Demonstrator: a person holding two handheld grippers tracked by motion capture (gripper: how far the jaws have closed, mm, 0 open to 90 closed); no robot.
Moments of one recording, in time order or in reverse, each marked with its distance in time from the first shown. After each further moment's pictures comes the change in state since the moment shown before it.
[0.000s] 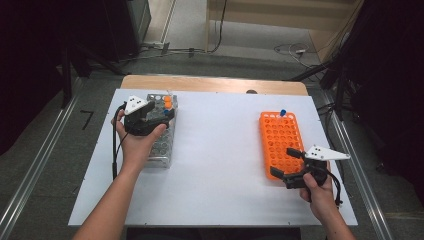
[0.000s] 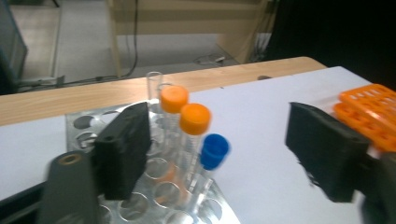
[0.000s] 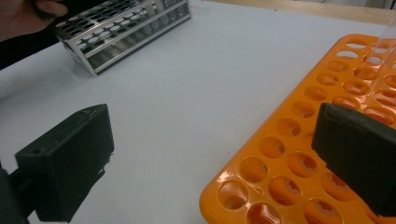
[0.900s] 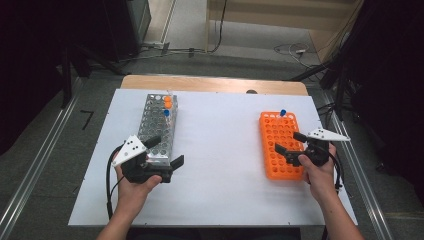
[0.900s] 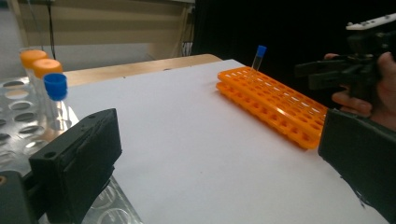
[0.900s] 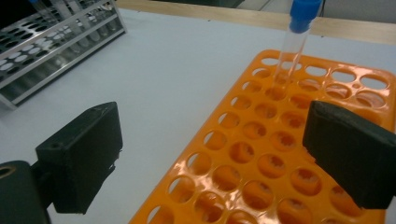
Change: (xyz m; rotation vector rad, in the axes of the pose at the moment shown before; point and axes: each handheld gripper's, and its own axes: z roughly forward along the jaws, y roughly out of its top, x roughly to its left) left arm -0.067 -0.049 -0.077 -0.039 -0.253 0.050; right arm -0.041 0.025 0.017 -0.005 -0.179 0.058
